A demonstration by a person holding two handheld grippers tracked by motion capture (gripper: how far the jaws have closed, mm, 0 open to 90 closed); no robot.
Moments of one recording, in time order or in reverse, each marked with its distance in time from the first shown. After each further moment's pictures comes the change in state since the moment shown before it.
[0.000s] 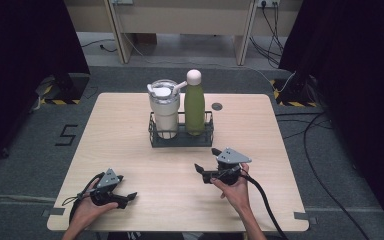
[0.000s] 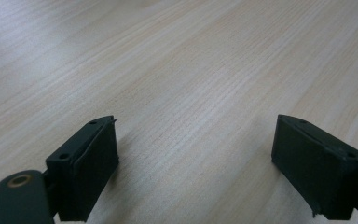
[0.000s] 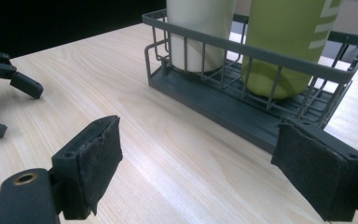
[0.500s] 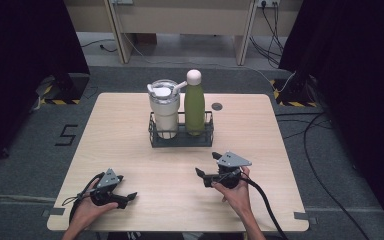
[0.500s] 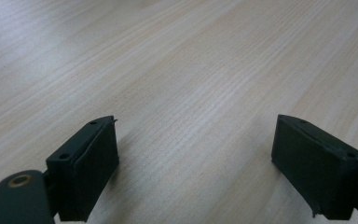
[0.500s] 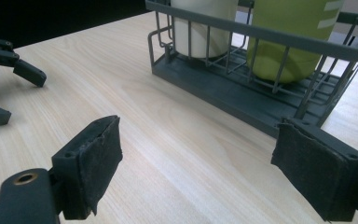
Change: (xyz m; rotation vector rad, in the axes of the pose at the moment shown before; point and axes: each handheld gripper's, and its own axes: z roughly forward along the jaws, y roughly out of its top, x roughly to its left) left arm 0.000 0.000 0.000 0.000 0.000 0.001; right arm 0.002 -0.011 -0.002 0.025 0.010 0.004
